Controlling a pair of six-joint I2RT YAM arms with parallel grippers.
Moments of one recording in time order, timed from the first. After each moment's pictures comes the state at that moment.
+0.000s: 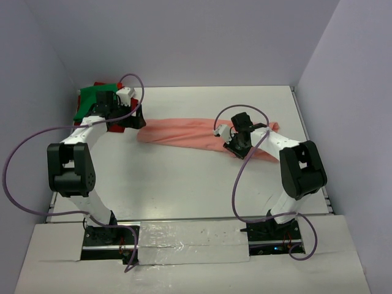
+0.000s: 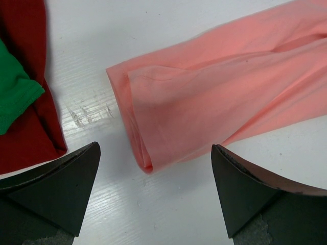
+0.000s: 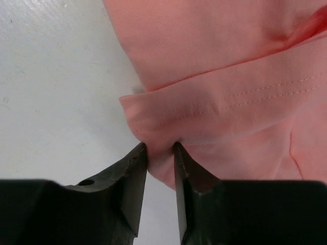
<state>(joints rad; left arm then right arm) -0.03 1.75 1.26 -0.28 0.40 0.11 0.32 1.68 1.04 -0.58 -0.06 -0.66</state>
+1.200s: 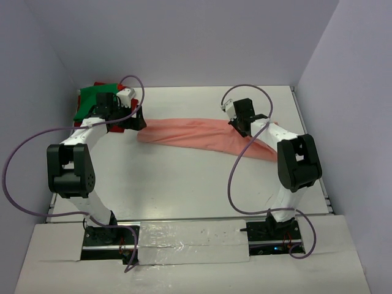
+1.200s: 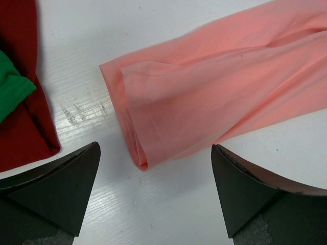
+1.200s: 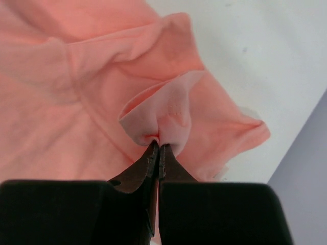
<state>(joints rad) -0.03 1.74 1.23 -0.27 0.42 0.11 0.28 1.76 1.18 -0.34 0.24 -0.52</state>
